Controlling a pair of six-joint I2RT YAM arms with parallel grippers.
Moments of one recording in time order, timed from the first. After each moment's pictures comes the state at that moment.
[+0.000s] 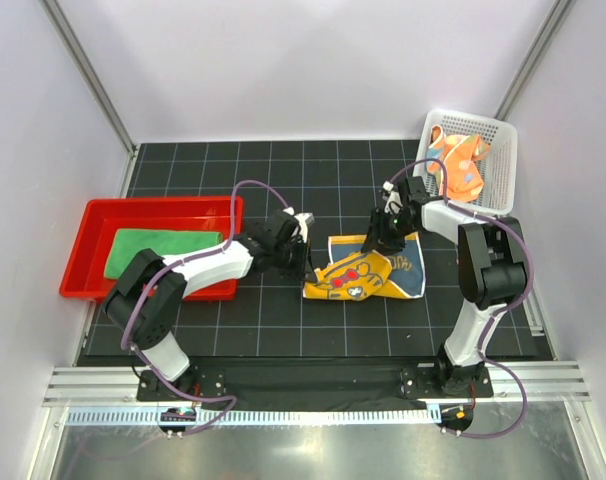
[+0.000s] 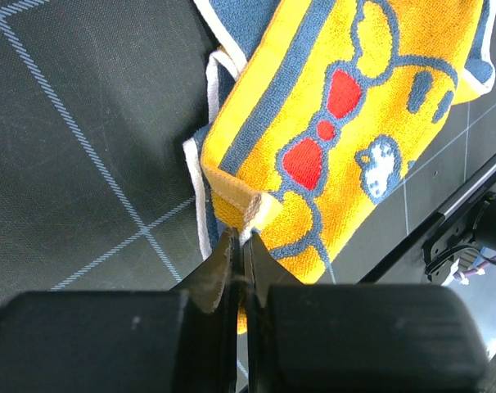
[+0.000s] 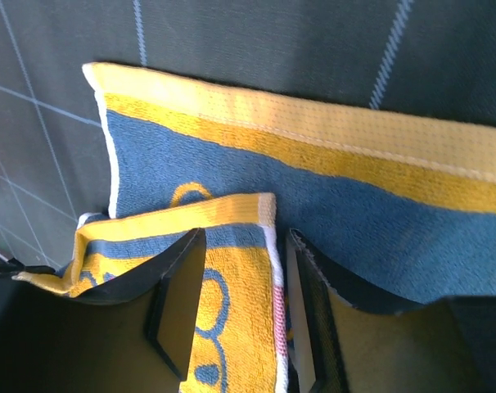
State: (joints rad) left arm -0.71 1.66 0.98 -0.19 0.31 -0.55; right arm 0.16 1.83 1.12 -0.47 -0.46 0.26
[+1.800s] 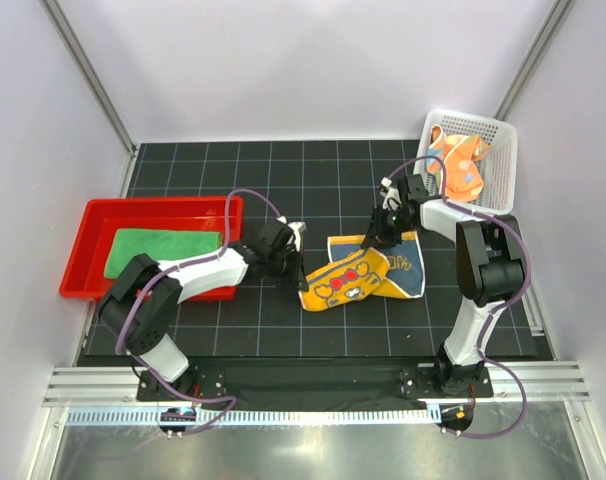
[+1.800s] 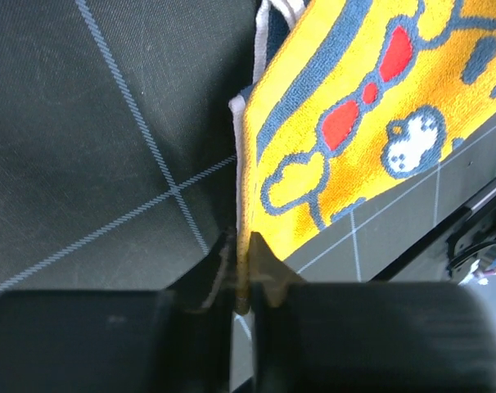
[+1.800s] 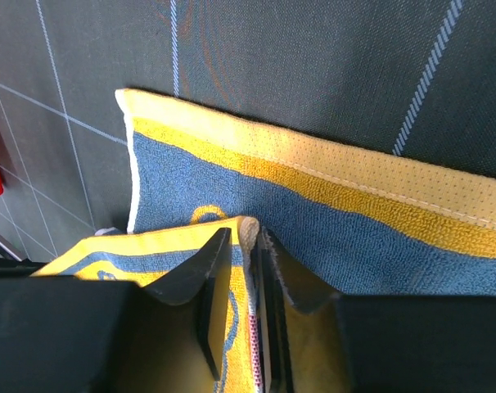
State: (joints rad) left arm -0.71 1.62 0.89 -0.20 0.28 -0.58; right arm 0.16 1.86 1.14 -0.41 -0.51 0.26
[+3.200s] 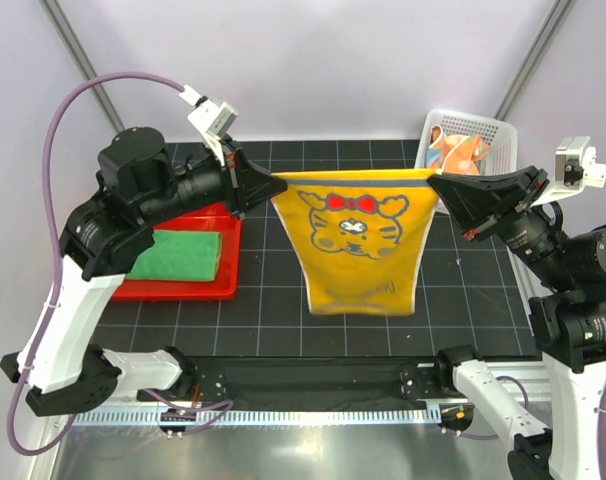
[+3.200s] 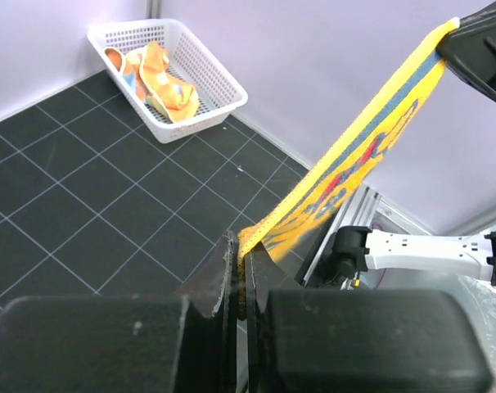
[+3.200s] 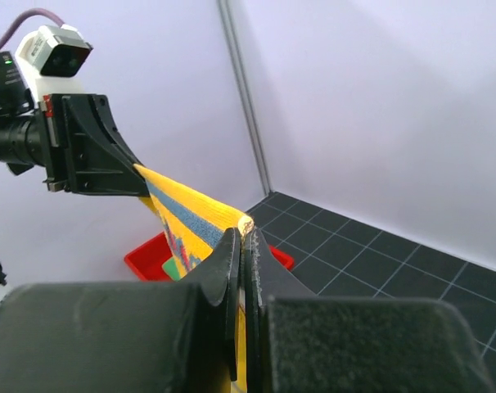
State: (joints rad) left arm -0.71 1.23 1.92 -0.80 0.34 -0.27; right arm 0.17 0.75 1.44 -0.31 -0.56 0.44
